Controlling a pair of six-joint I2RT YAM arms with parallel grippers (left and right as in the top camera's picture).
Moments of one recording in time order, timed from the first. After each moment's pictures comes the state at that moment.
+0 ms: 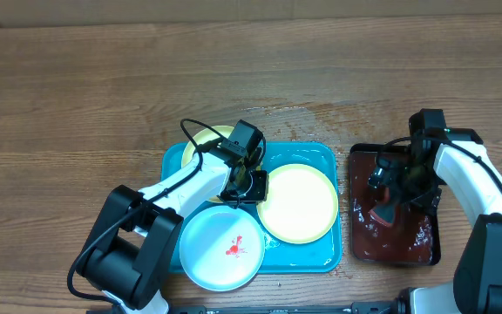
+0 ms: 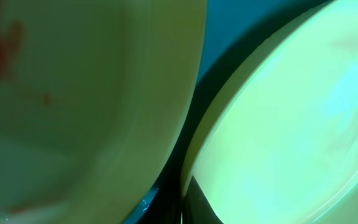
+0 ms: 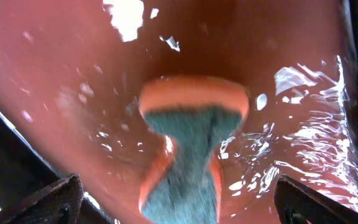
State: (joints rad) left arm -0.52 1.82 1.04 -0.63 0.32 -0.46; right arm -0.07 1.64 1.01 -1.03 -0.08 0.43
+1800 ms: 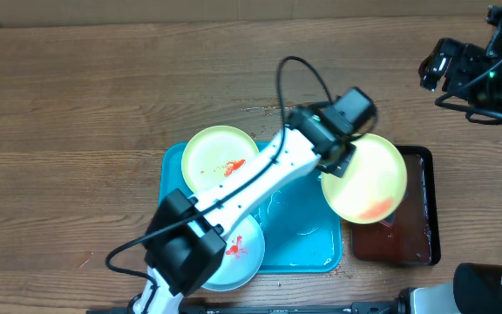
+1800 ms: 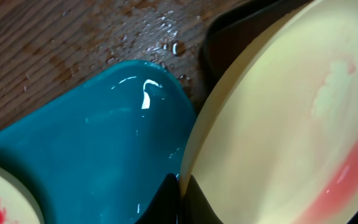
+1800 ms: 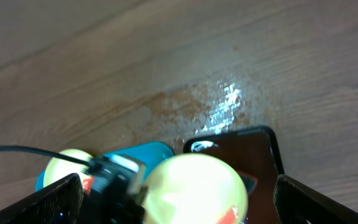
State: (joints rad) left arm -0.87 2.06 1.87 -1.03 -0.03 -0.36; right arm -0.07 1.64 2.26 -1.60 -0.12 0.29
